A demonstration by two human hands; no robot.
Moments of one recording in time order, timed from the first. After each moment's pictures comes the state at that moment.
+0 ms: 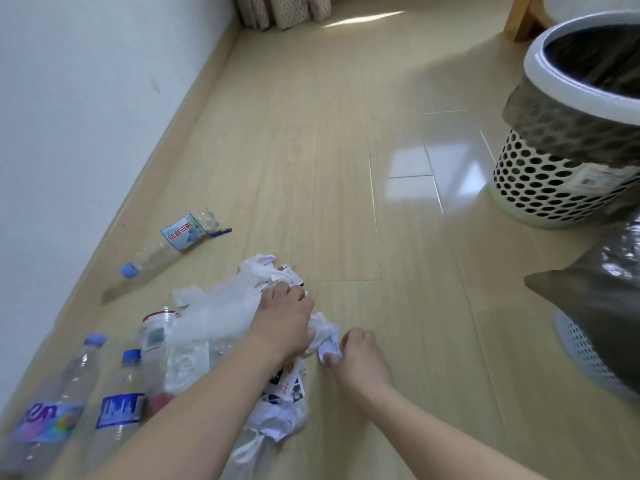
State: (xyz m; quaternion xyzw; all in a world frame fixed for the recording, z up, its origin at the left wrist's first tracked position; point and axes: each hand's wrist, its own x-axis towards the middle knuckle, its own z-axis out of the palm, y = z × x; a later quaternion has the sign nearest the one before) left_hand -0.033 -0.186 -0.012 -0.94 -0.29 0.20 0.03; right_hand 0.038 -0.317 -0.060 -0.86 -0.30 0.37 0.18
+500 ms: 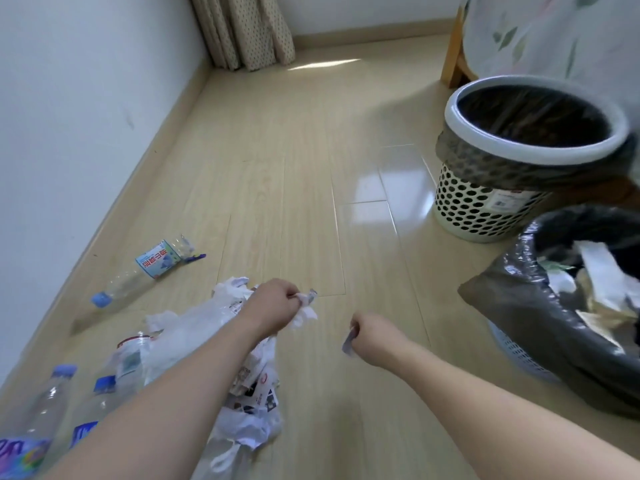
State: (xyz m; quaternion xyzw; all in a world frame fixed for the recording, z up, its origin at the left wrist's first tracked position) left_hand 0.001 -0.194 0.050 -0.84 -0.40 0.07 -0.35; right_hand 0.112 -0.347 0.026 -0.84 -0.33 0.41 0.12
